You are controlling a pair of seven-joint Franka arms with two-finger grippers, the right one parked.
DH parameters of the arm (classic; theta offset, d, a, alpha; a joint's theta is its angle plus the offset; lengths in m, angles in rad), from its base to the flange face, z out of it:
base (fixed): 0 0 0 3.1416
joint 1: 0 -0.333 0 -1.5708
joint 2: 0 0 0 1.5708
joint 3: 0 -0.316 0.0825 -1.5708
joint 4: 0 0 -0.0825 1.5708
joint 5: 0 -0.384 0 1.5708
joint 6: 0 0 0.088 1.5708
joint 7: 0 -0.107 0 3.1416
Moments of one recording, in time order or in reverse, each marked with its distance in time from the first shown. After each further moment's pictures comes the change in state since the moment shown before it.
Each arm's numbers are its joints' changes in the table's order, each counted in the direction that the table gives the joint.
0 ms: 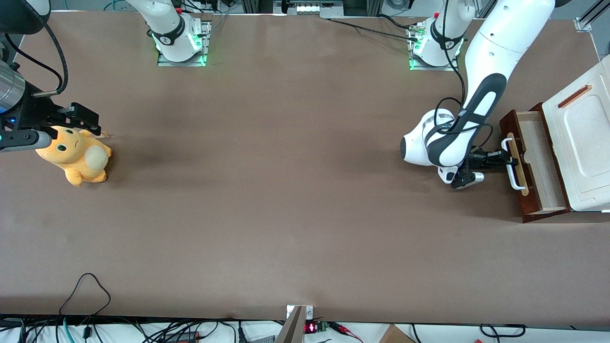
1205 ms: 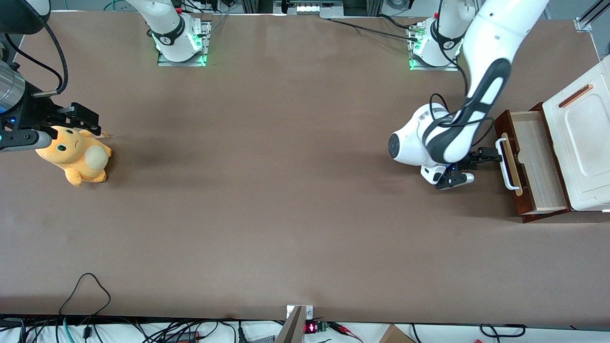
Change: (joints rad) arm 0.021 0.095 0.047 0.120 0.311 -0.141 -0.145
